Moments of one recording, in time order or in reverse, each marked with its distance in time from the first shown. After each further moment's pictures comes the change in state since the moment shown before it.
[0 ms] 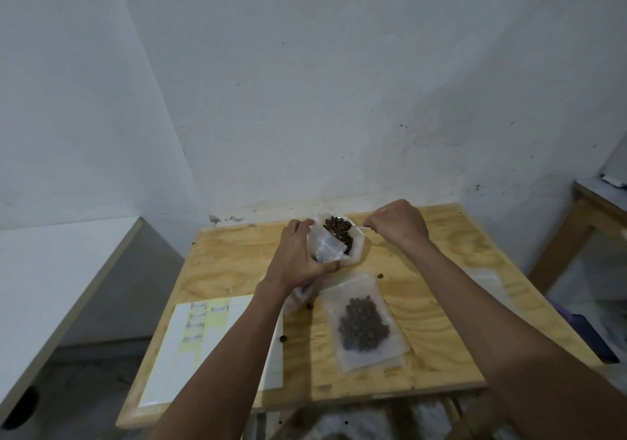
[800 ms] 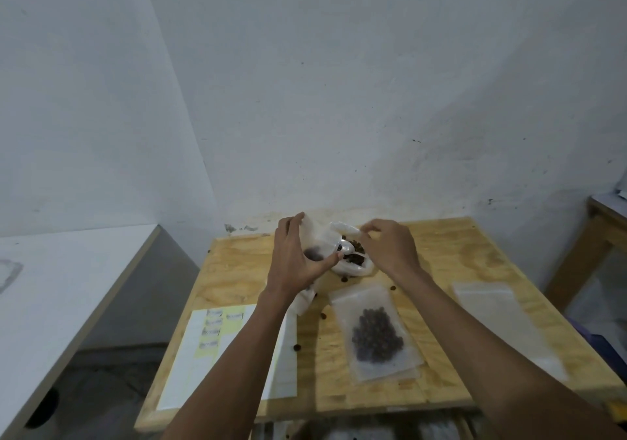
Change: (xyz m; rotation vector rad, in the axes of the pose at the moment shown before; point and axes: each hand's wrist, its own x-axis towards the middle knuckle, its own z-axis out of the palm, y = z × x) left_hand -0.007 0.000 -0.026 -0.029 0.289 0.018; right_hand -0.027 -0.008 0.034 0.031 0.112 -0.261
